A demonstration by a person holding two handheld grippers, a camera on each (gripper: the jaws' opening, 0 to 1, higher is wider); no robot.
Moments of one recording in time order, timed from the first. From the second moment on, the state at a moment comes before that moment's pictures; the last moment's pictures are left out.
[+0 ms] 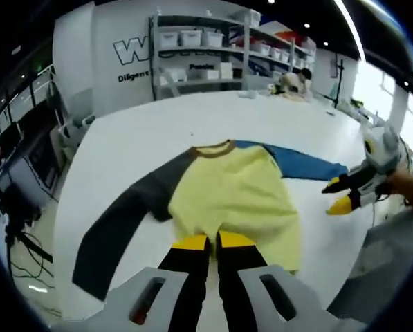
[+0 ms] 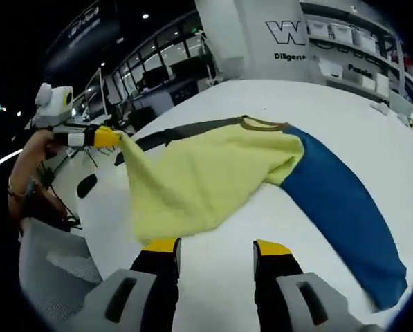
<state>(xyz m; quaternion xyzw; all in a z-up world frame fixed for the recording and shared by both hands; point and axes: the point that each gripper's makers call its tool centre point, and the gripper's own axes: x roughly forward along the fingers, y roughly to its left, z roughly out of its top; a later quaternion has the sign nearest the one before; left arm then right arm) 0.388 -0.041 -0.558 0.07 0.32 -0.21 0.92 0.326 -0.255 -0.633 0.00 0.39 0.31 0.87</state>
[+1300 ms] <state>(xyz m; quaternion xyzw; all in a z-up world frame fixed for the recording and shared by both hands) 0.462 0.031 -0.616 0.08 0.29 -0.07 0.95 0.329 -0.131 -0.662 -0.05 0.37 0.30 0.88</state>
